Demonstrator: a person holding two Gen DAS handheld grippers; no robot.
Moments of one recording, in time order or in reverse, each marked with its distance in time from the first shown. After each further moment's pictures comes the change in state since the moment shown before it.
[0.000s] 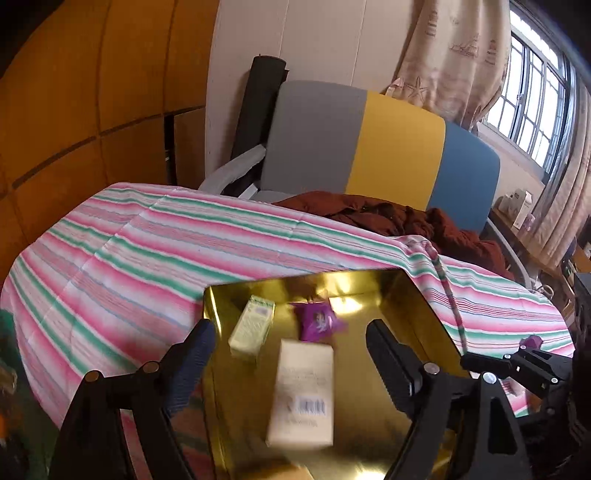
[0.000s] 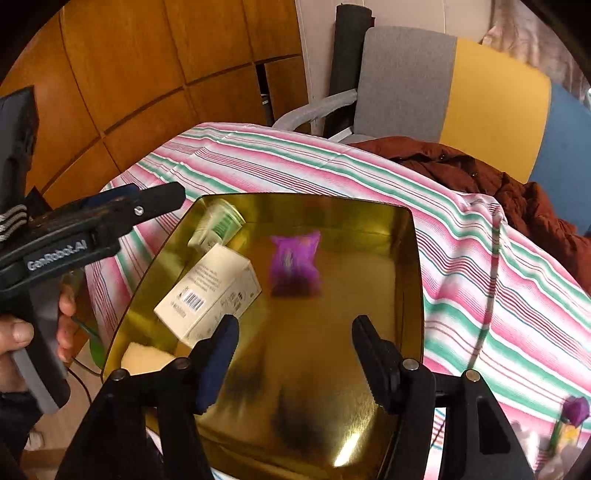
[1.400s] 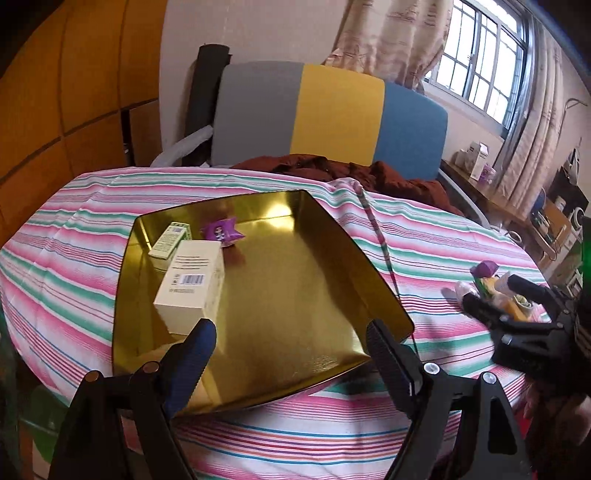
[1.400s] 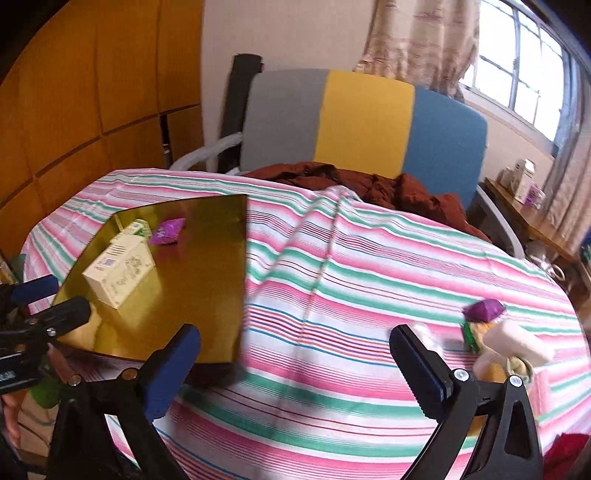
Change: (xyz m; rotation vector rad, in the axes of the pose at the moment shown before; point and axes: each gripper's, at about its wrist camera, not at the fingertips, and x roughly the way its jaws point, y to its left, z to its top) left arm -0.045 -0.091 -0.085 0.127 0.086 -0.100; right arm -0.101 -0.061 -0.114 0.187 -0.191 -0.388
